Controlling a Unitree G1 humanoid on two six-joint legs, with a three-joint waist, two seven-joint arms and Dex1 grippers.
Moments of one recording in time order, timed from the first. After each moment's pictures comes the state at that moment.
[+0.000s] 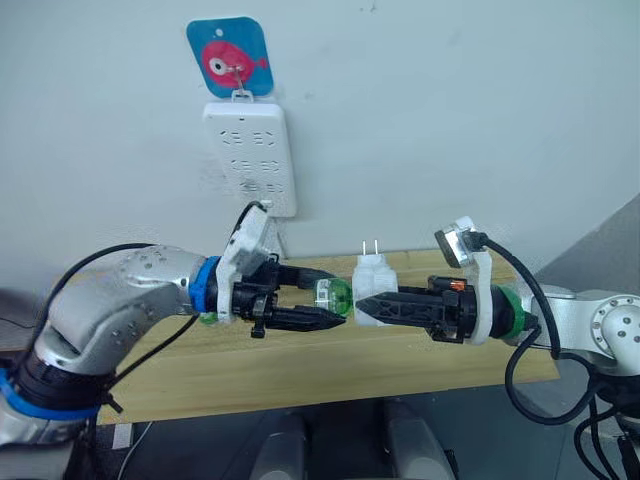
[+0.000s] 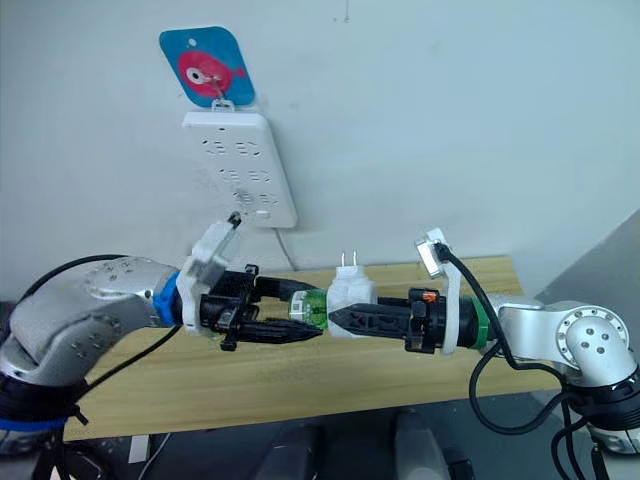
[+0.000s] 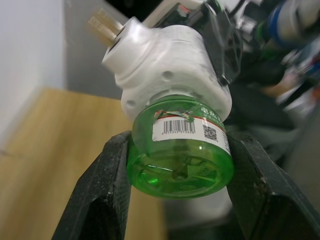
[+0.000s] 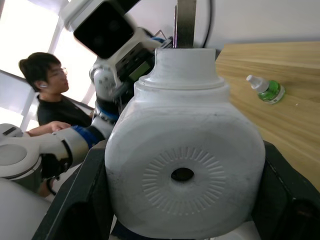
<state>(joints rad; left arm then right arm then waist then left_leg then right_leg) -0.53 0.94 -0.11 -0.40 -1.17 0.88 -0.99 -0.41 -0.80 0.10 -0.42 1.97 1.01 0.12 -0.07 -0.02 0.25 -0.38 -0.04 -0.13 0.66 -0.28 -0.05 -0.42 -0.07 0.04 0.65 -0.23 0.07</state>
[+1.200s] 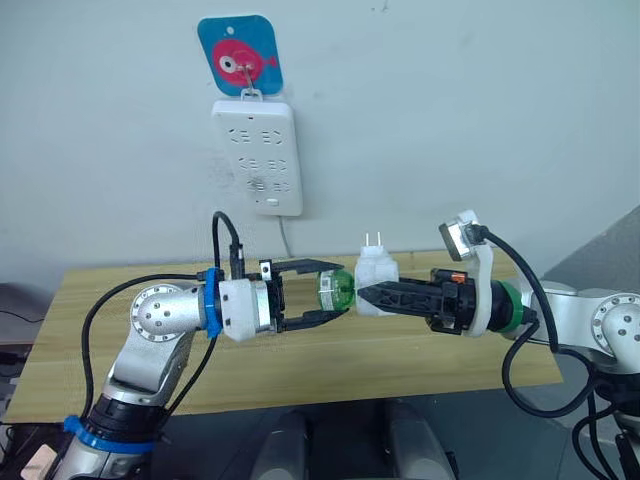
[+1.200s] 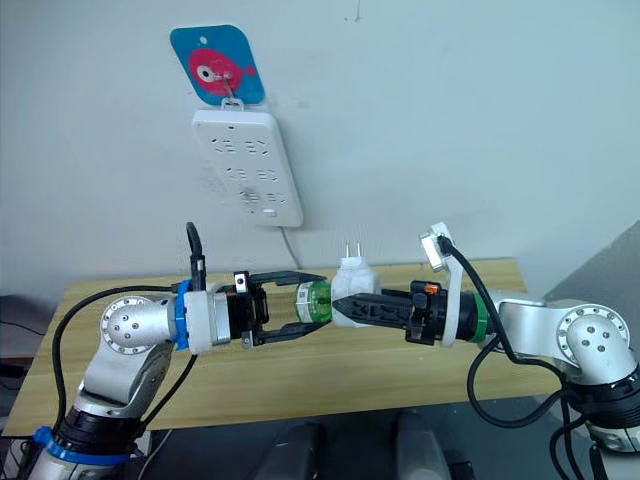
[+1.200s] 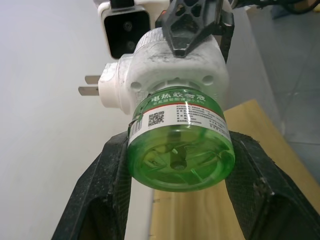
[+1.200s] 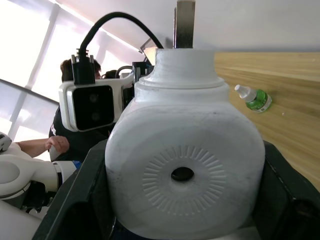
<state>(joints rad) -0.24 0.71 -0.11 -0.39 -0.49 -0.01 -1.09 -0.41 -0.80 0.09 -0.41 1.95 1.01 0.09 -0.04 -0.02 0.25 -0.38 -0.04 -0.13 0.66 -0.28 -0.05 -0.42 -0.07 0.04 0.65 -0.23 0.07</state>
